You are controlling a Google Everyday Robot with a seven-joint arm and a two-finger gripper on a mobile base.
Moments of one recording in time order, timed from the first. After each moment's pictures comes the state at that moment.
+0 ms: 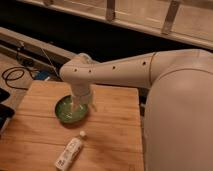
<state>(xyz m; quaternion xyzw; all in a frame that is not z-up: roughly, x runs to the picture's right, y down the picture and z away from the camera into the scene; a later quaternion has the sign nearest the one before) -0.103 0.102 0.704 -0.26 0.23 0.64 0.68</state>
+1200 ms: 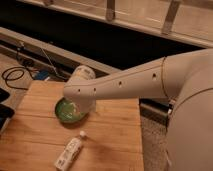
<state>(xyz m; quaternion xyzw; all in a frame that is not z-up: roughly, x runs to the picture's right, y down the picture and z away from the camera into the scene) -0.091 0.117 0.698 -0.20 0.17 0.67 0.69</state>
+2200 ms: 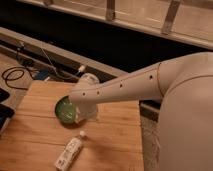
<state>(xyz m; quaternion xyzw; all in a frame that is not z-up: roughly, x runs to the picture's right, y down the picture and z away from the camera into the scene) -0.091 0.161 0.723 -0.24 0.20 0.68 0.66</state>
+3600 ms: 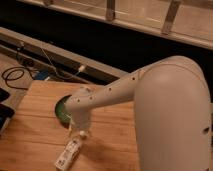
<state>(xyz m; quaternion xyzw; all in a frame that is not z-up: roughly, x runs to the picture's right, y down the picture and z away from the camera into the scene) -0.140 0.243 0.743 -0.34 0.23 0.64 0.65</state>
